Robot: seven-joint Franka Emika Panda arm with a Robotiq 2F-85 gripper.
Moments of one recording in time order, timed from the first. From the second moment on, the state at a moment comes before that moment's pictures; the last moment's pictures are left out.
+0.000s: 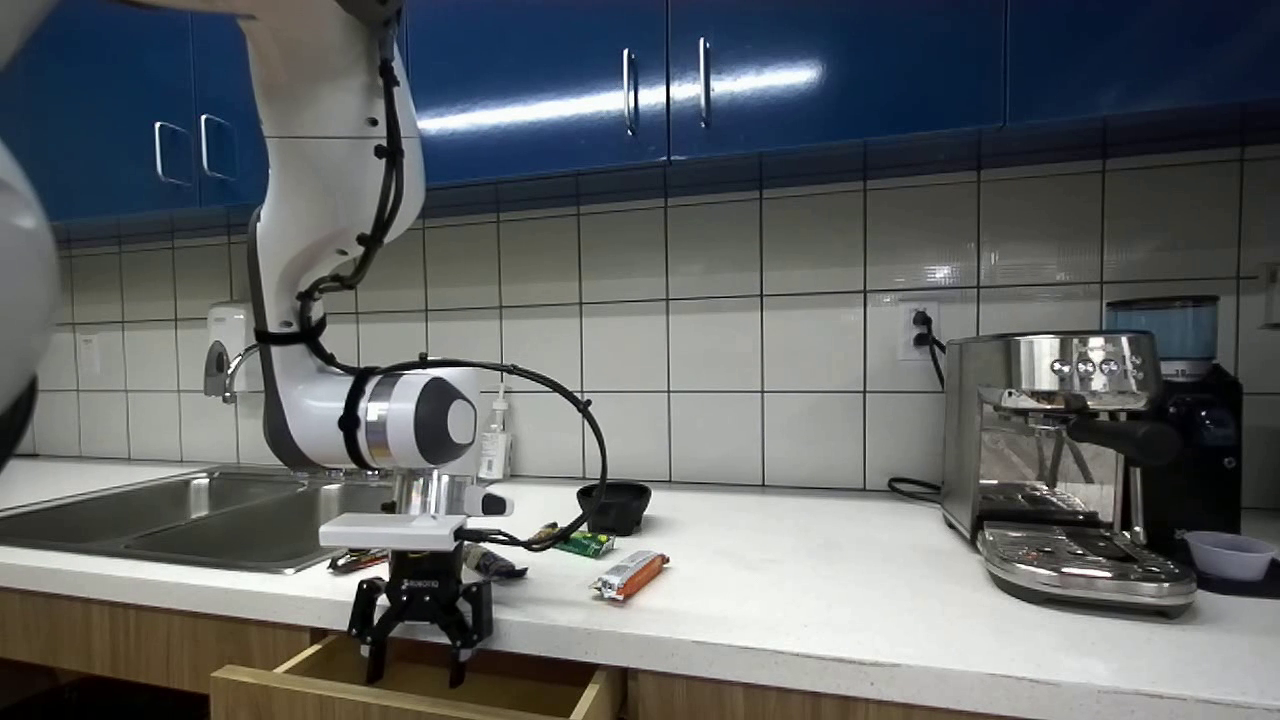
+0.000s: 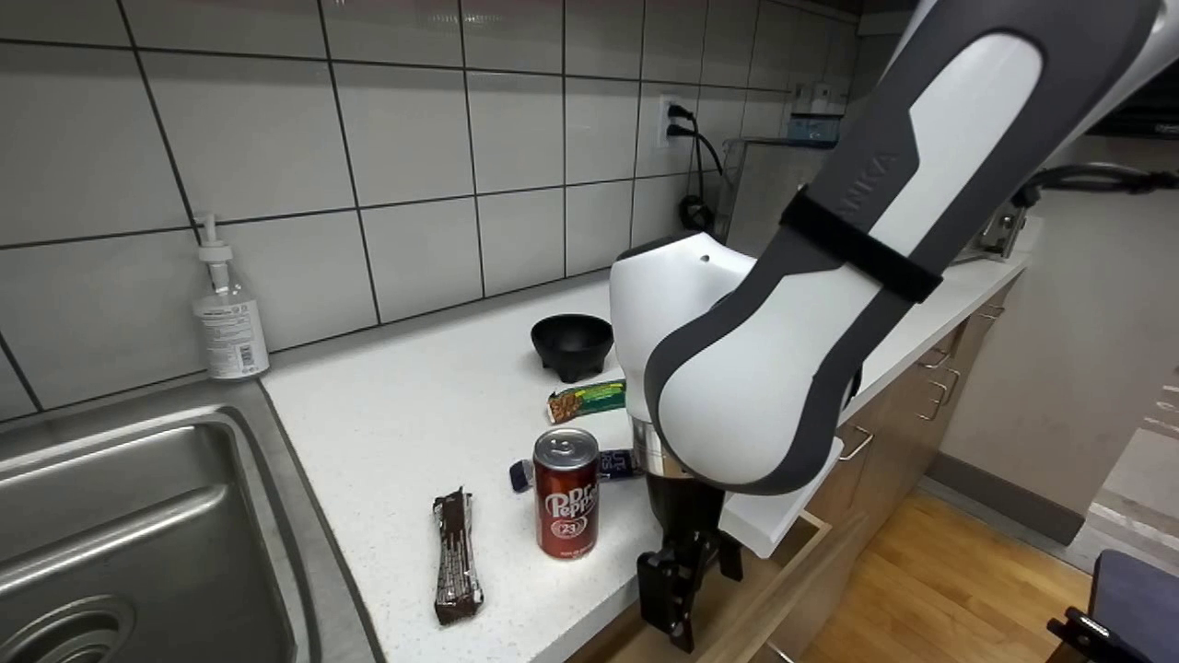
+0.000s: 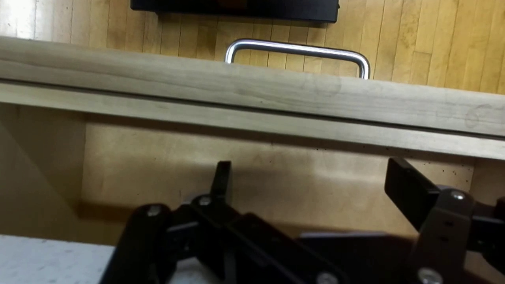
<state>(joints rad) 0.13 0.48 0.05 -2.28 -0.03 2.50 0.05</state>
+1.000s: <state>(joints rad) 0.13 0.49 0.06 -2.31 0.00 2.56 0.05</state>
